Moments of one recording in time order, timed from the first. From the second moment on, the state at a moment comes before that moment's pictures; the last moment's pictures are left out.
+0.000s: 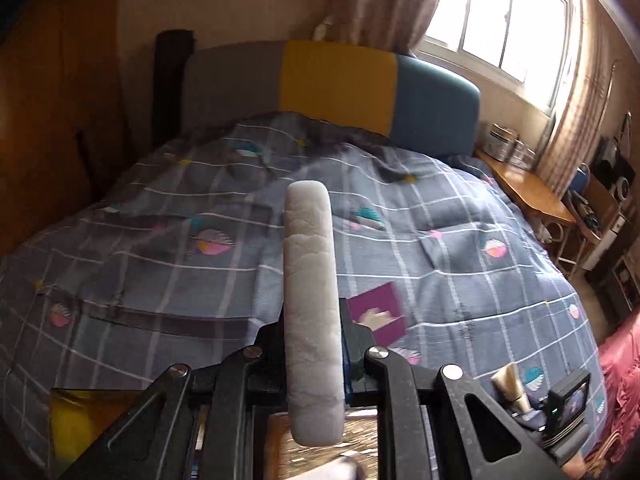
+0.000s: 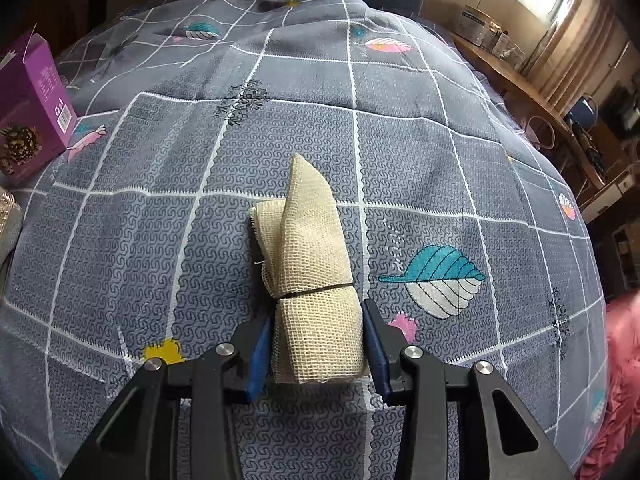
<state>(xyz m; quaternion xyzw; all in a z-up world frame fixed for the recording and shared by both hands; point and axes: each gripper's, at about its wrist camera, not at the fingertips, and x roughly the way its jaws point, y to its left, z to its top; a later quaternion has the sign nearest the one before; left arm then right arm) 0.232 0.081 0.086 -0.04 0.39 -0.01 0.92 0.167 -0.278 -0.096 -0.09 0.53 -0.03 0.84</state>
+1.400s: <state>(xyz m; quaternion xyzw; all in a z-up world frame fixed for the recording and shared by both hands) 0.045 0.230 -0.085 -0.12 0.45 0.15 0.87 0.157 -0.266 -0.093 -0.14 0.51 -0.03 0.85</state>
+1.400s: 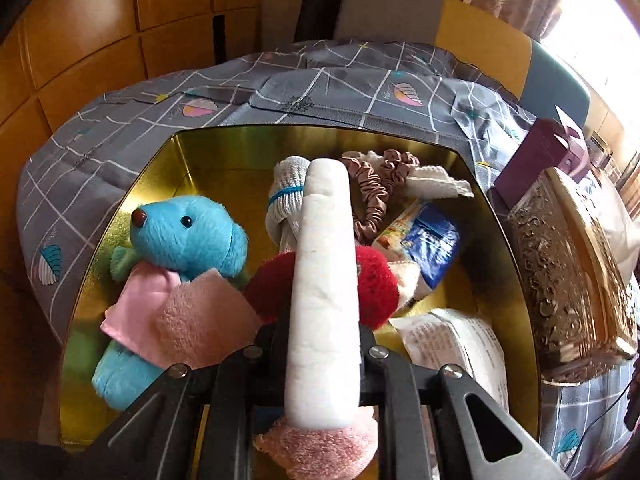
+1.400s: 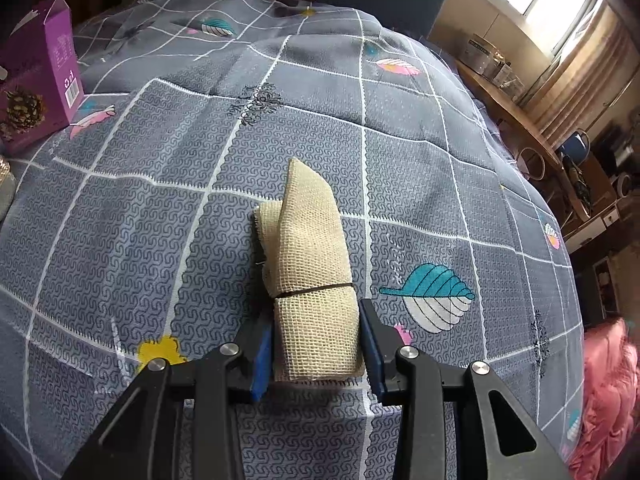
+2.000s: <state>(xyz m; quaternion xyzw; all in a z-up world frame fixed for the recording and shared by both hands) 0.031 0.211 -0.080 -0.09 0.46 0.14 0.87 0.159 -0.266 -0.094 -0.14 0.51 -0.03 0.85</state>
